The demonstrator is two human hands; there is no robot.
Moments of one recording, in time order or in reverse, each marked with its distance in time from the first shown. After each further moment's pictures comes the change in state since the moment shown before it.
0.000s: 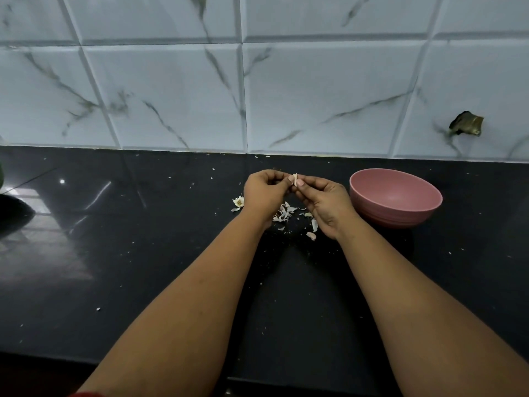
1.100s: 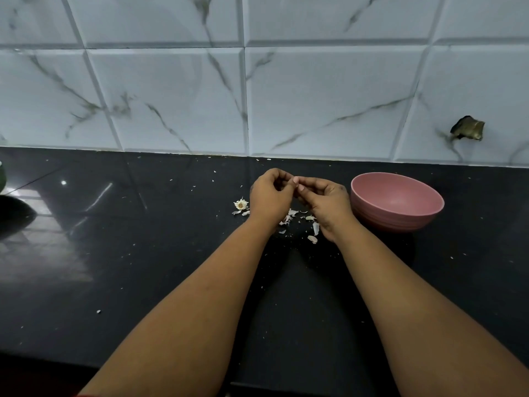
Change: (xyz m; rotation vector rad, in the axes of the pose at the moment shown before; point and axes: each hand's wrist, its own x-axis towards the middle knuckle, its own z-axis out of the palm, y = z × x) left_hand 0.000 -0.004 0.005 0.309 0.086 0.169; right_hand 0.006 0.005 0.000 -0.178 0.045 -0.099
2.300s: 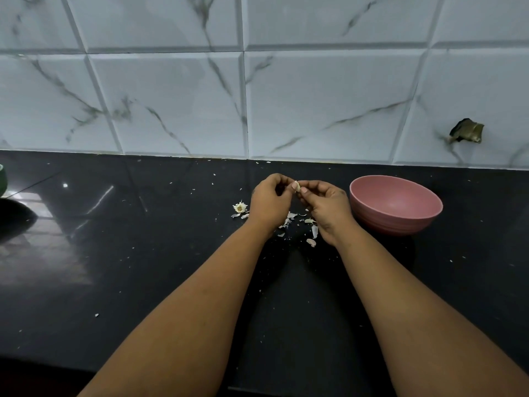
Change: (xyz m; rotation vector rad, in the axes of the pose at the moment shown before) left_hand 0.002 -0.003 -0.001 0.079 -0.069 0.030; right_hand 0.000 -0.001 -0.002 -0.037 0.047 0.022
